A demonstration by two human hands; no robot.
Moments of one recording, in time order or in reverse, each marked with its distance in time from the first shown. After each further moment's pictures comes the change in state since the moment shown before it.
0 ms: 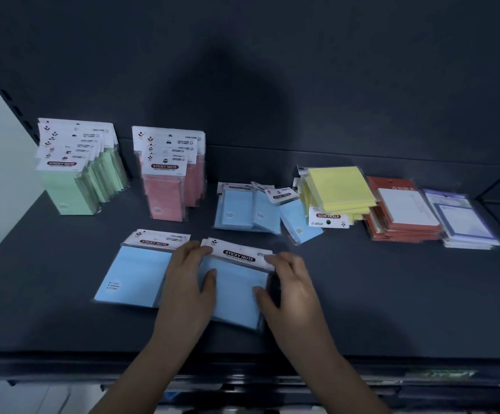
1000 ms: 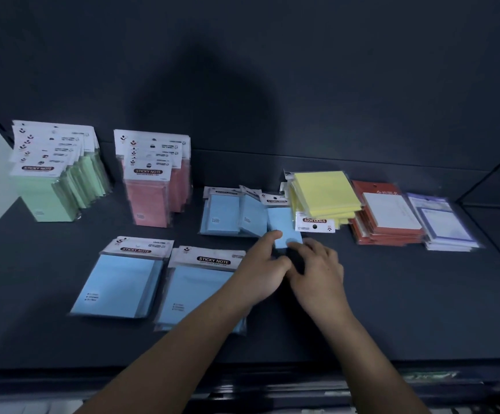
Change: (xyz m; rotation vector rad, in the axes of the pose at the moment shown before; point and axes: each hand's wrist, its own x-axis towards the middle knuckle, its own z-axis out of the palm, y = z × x) left_hand 0.039 0.082 0.063 -0.444 -0.515 -0.219; right_hand 0.044 0.038 -0.037 -0.380 0.021 0.212
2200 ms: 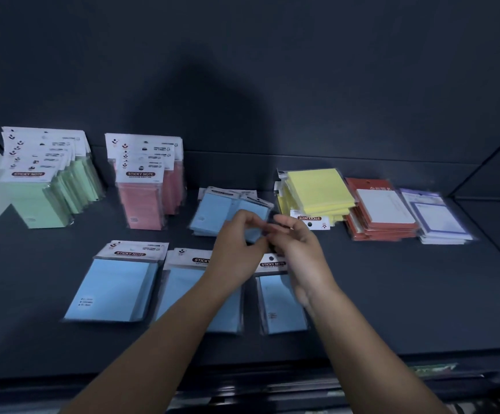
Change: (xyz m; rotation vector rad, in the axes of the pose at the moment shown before) left_hand 0.013 -0.008 -0.021 0.126 0.306 0.288; right_hand 0.021 -0.030 -0.001 1.275 -0.086 0.262
